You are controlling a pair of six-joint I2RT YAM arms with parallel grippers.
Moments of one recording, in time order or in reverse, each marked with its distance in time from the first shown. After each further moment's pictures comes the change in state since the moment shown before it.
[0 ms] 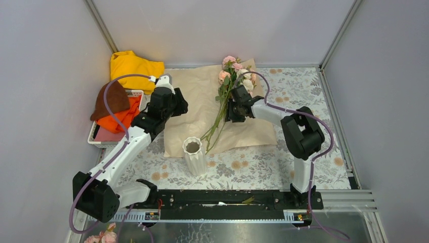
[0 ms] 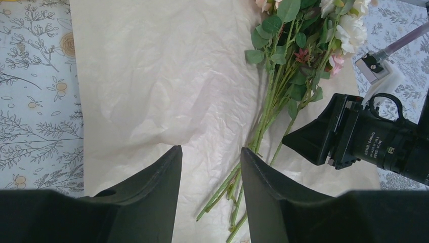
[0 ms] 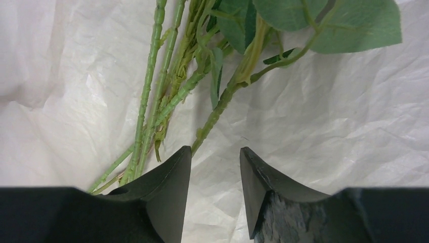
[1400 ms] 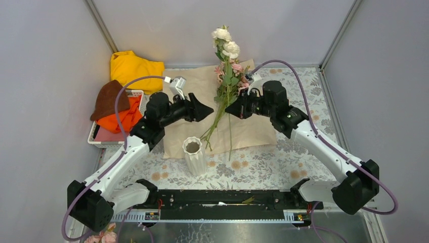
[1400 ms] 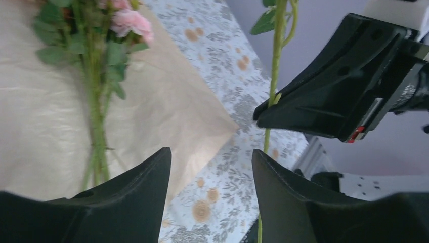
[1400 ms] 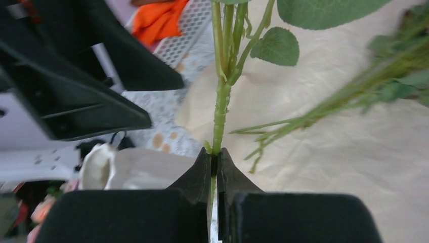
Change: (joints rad) left arm -0.063 -0.108 -0.079 0.256 0.546 -0.094; right arm 0.007 -0.678 -0.222 0.152 -0.324 -0.137
